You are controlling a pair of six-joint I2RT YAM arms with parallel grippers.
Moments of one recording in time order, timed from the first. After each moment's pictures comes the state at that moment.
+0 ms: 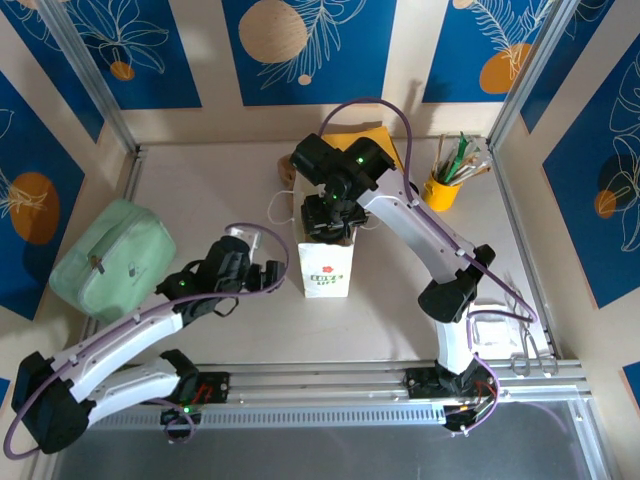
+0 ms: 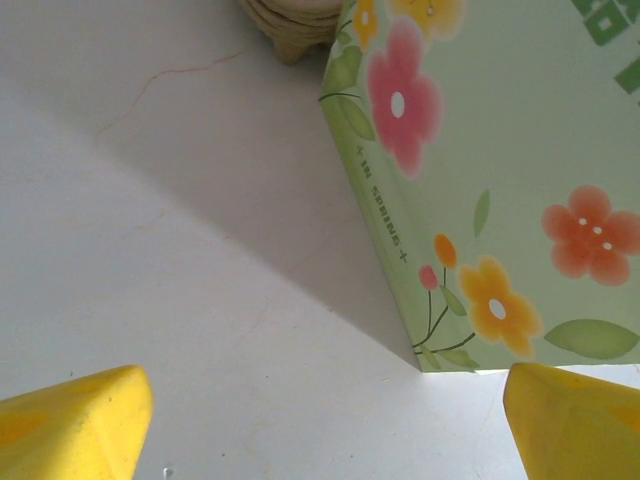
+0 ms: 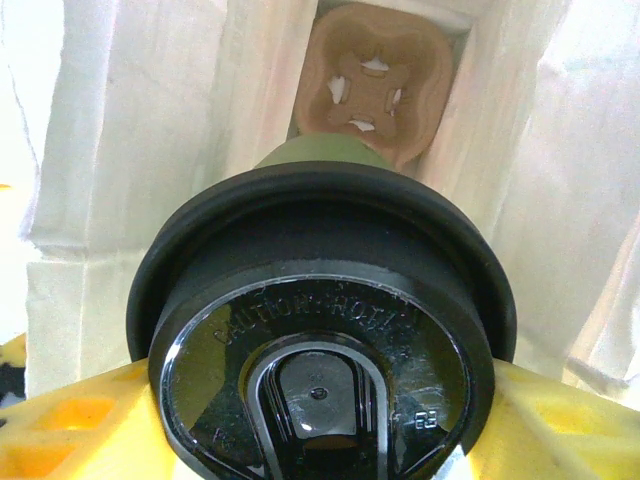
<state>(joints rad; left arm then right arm) -0.74 0.98 0.69 -0.44 -0.15 -0.43 0.85 1.94 2.34 -1.70 0.11 0.60</state>
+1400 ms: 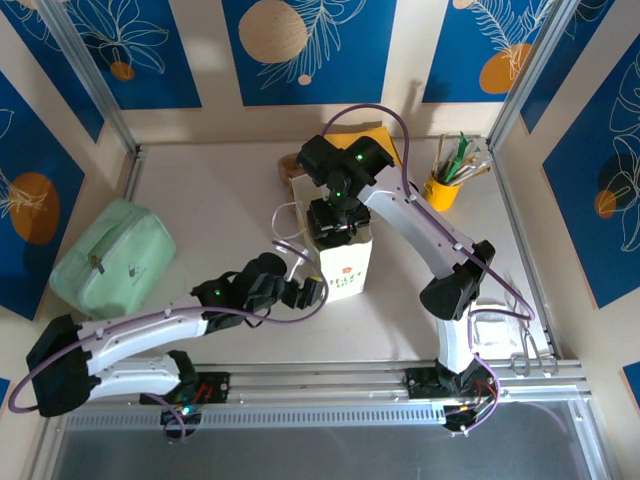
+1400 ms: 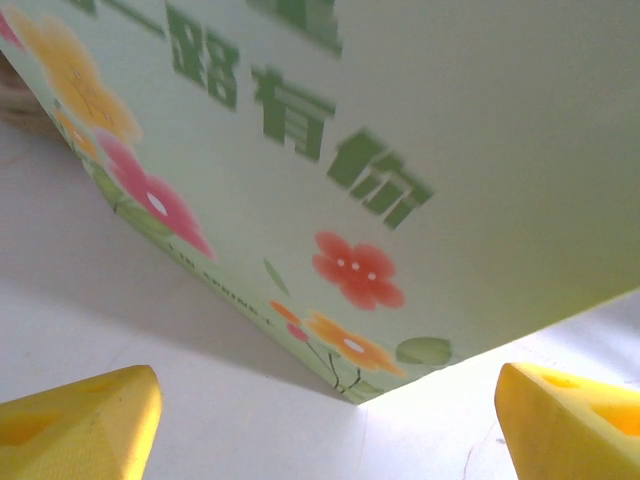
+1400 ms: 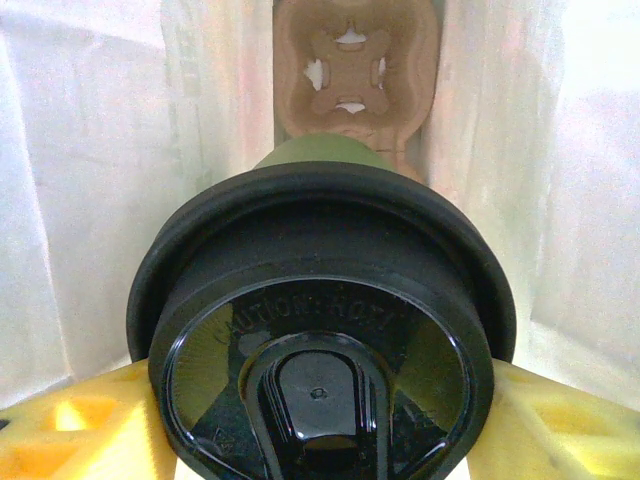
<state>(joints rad) -1.01 1.10 0.69 -0.18 -0.21 -0.33 0.79 1.93 2.26 -1.71 0.06 0.49</state>
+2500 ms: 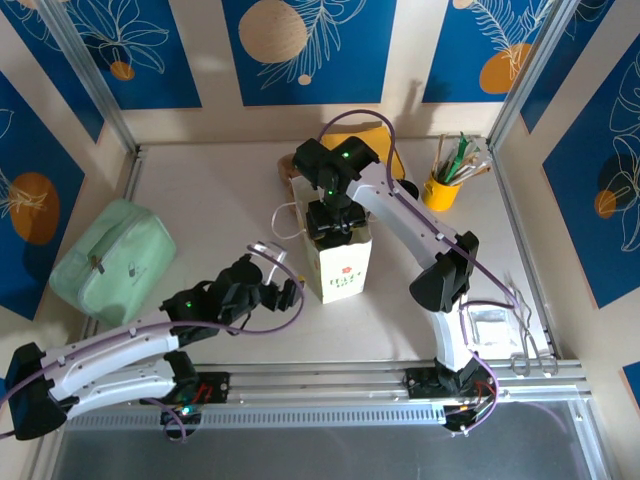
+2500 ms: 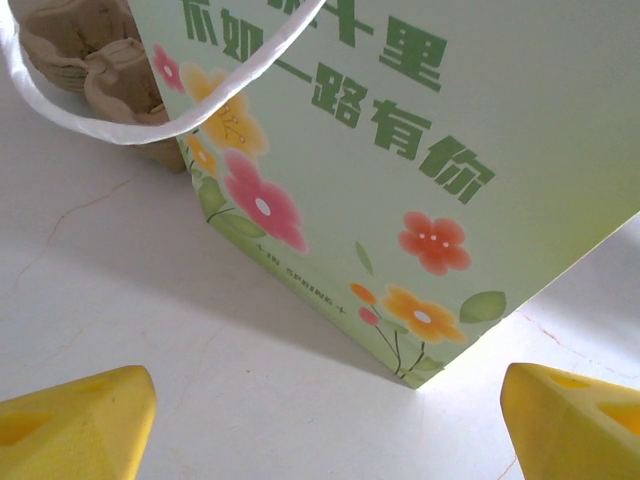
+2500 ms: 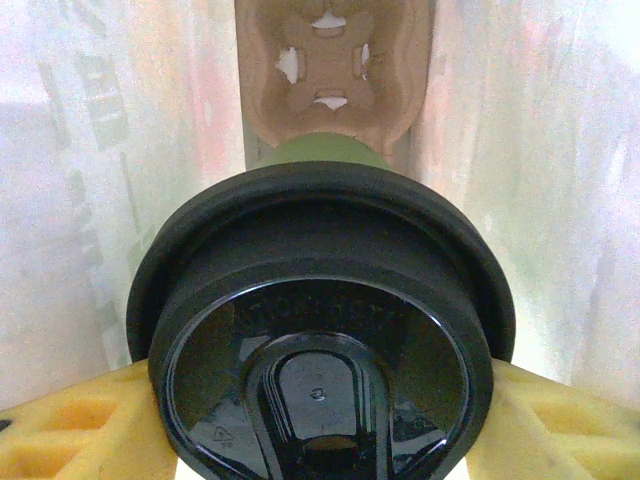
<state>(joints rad) -1.01 0.89 0.64 -0.29 -0.32 -0.29 0.77 2.02 2.26 -1.71 0.05 0.49</state>
